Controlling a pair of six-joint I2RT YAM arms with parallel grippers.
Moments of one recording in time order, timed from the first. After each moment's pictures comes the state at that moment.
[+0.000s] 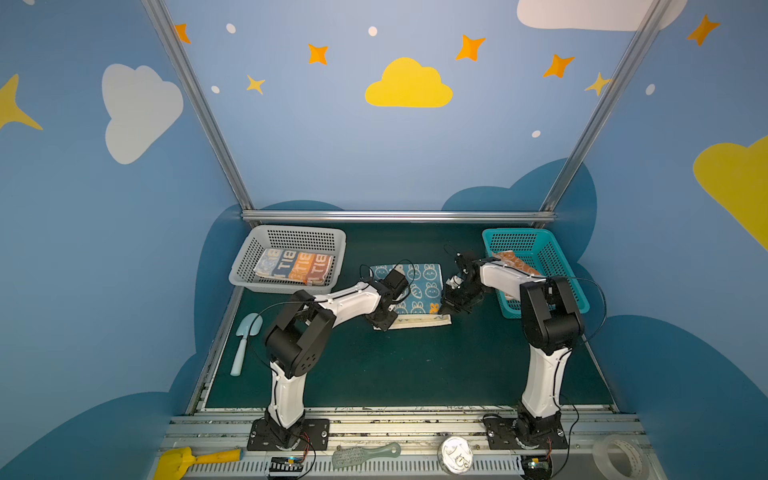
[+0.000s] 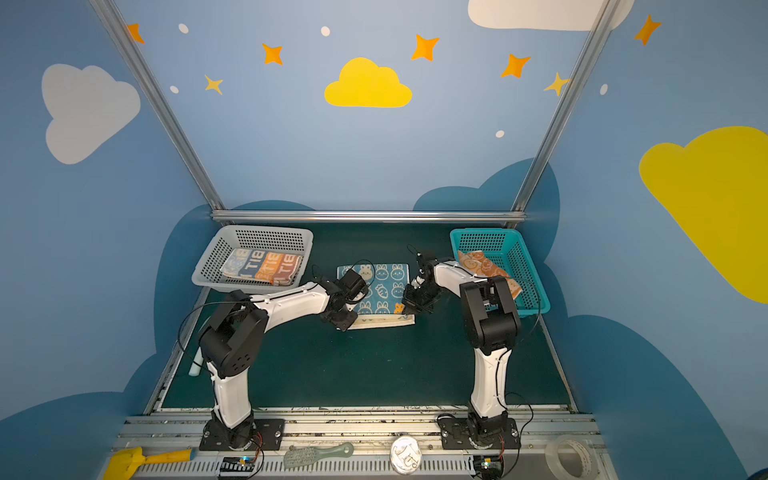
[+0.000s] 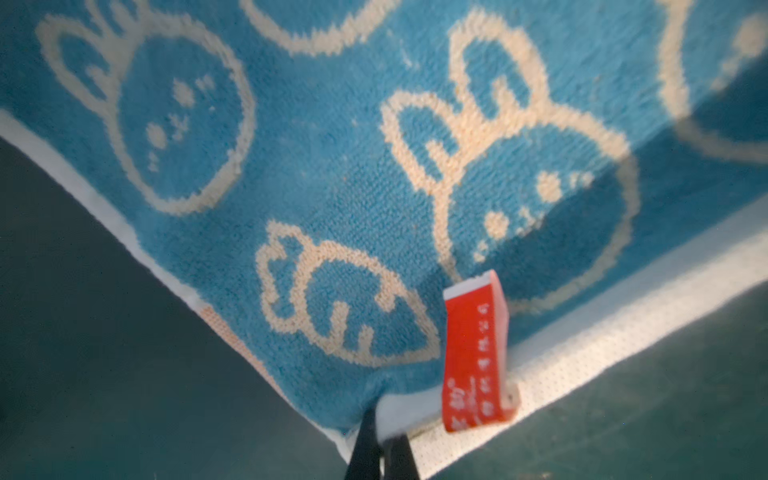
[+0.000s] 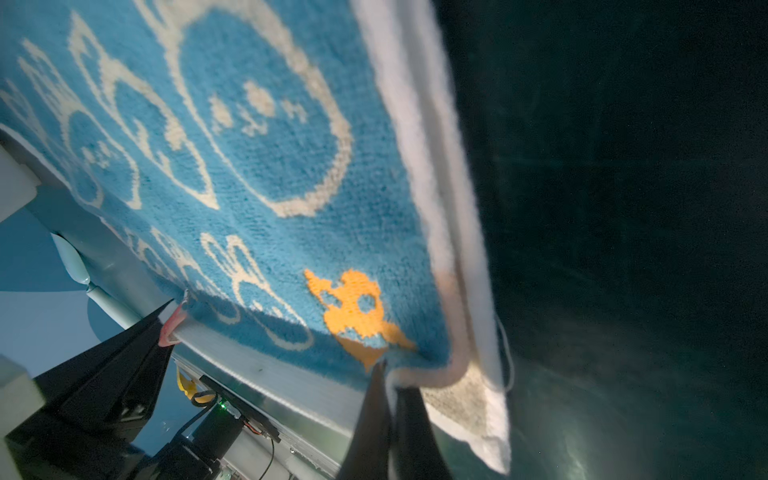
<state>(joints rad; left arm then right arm) -0.67 1.93 1.29 -0.74 -0.17 -0.01 0.33 2.01 1.36 -0.83 -0.51 0.52</state>
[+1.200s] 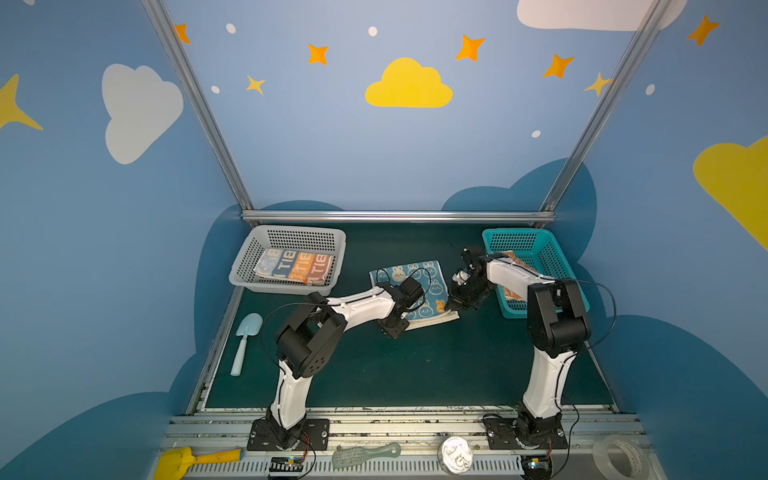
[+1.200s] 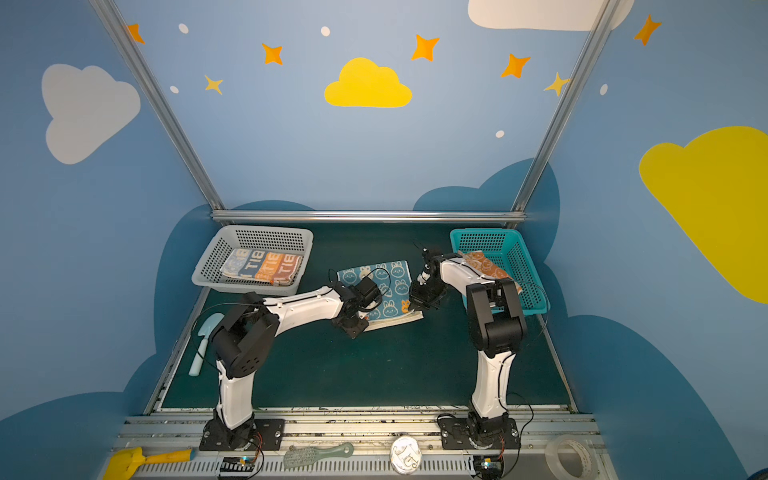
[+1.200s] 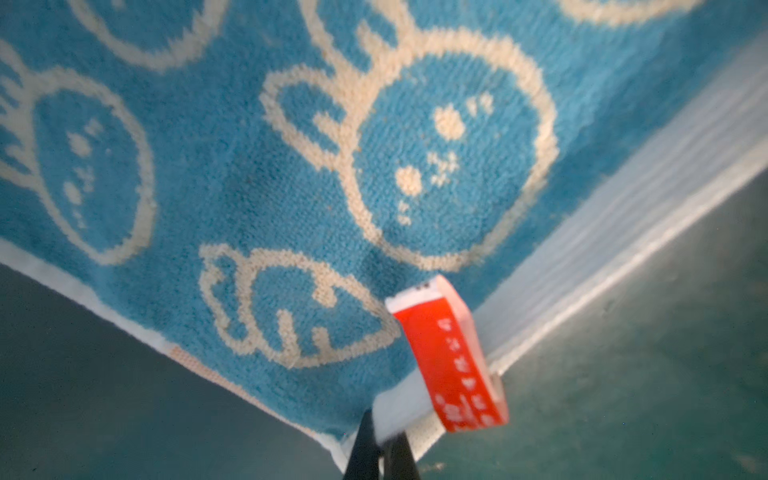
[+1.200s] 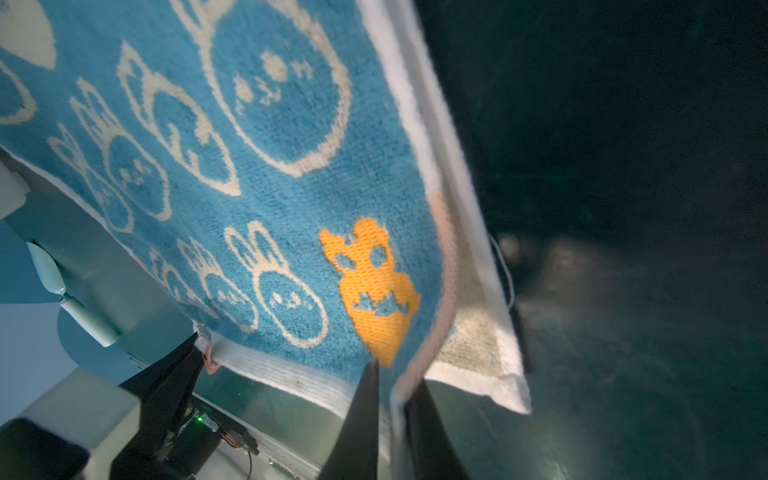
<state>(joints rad) -0.78 1.98 1.36 -0.81 -0.16 -0.02 0.30 1.97 1.38 -0.88 -0.44 0.46</state>
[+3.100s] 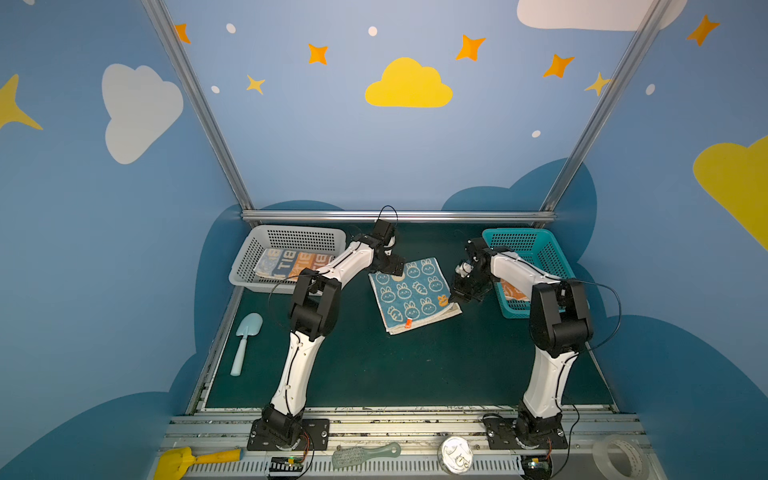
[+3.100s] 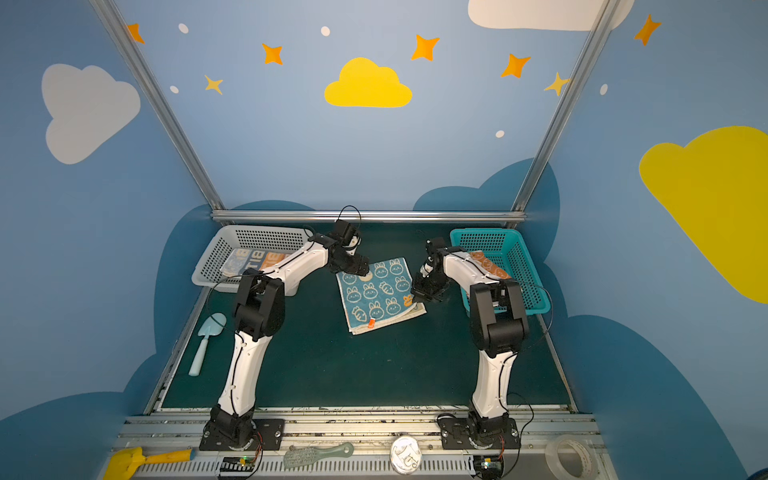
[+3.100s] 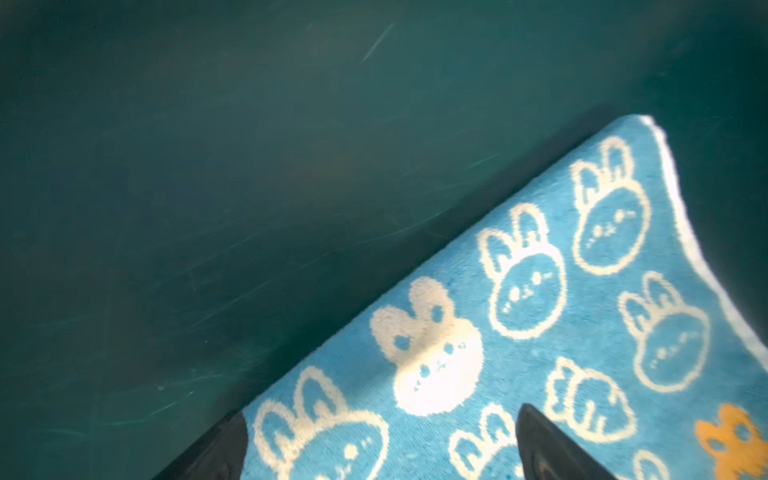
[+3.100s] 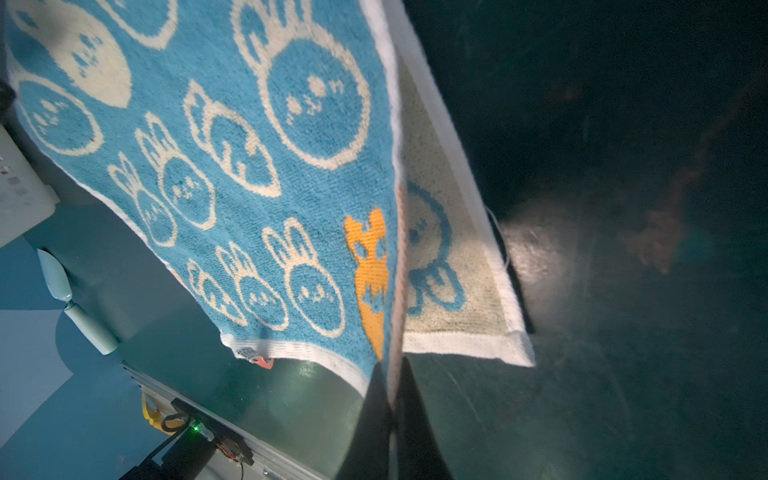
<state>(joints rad) -0.43 2.32 1.96 -0.74 0.08 -0.21 0.28 1.97 1.47 -0.93 -0.42 0.42</state>
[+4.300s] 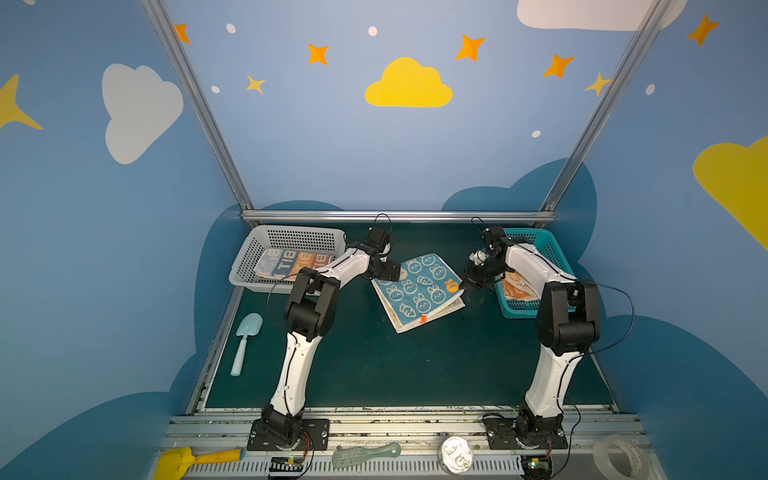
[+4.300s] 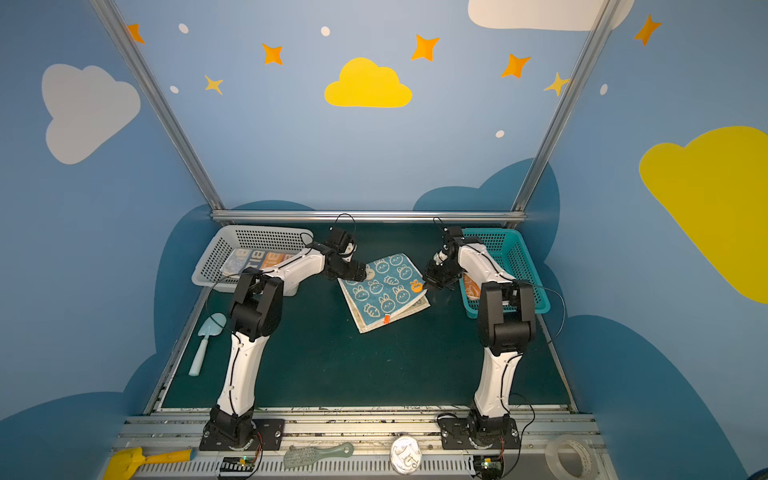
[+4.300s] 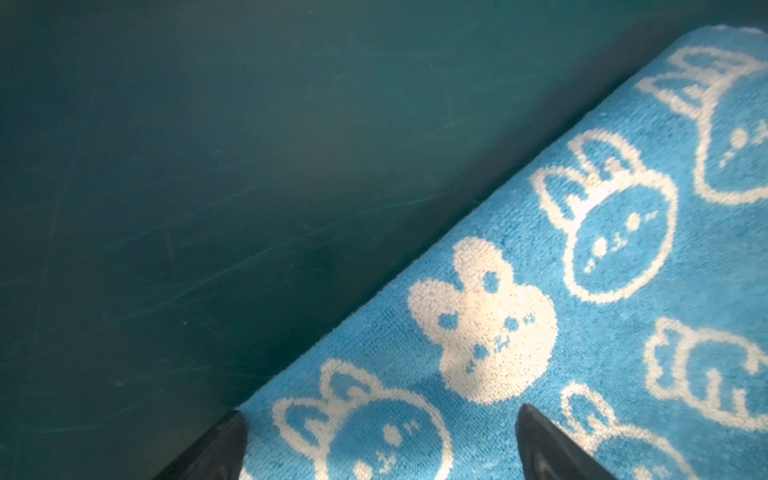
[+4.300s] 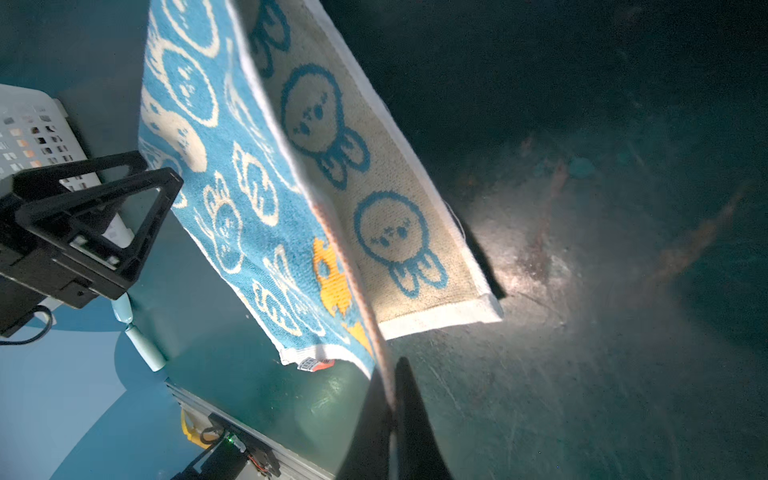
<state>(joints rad) -0.41 2.30 1.82 -0.61 0.12 -0.25 0.18 1.97 1.57 -0.99 -0.45 0.41</state>
